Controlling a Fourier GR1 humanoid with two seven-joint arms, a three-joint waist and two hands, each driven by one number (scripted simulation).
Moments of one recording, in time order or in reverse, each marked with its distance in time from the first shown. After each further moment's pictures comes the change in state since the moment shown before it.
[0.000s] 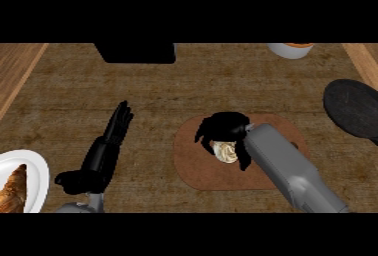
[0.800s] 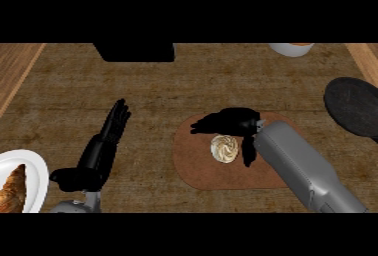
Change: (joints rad) left arm -0.015 0.043 -0.016 -0.005 0.040 0.025 0.014; right arm 0.025 -0.089 0.010 -0.145 -0.238 0.188 0.129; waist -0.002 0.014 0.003
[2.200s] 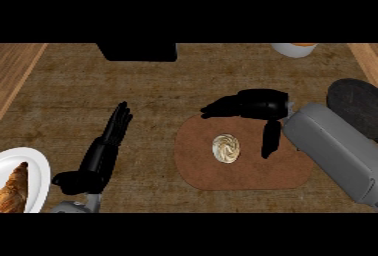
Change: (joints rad) left arm -0.010 0.075 -0.085 0.030 0.088 0.066 -0.058; right arm -0.097 -0.269 0.154 -0.204 -0.481 0.035 0.036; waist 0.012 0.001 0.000
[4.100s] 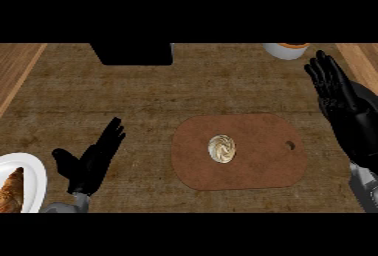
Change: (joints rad) left arm 0.016 0.062 0.045 0.197 0.215 -0.103 0.115; right arm 0.585 -0.044 -0.508 -0.674 -0.617 -0.575 0.348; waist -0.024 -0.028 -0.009
